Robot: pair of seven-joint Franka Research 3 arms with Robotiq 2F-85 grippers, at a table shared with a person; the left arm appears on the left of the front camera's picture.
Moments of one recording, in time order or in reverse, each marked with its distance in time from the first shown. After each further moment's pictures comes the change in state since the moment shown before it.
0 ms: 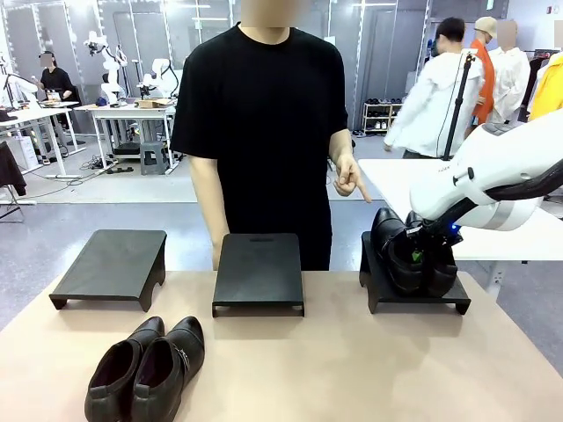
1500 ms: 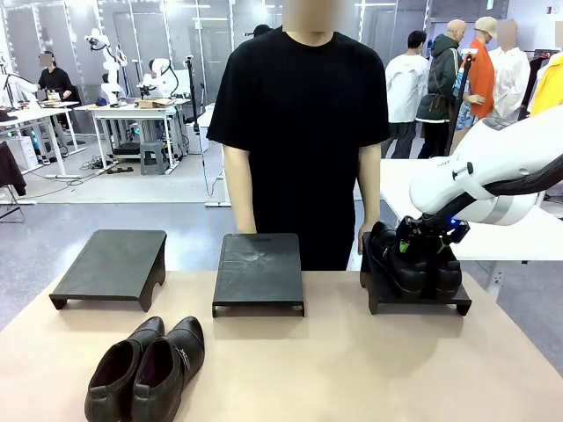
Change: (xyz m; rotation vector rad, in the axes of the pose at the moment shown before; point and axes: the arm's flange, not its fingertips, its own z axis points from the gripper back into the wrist) left arm 0.000 0.000 0.000 0.000 0.000 0.000; right arm 0.010 0.001 0.005 0.004 -0.015 -0.004
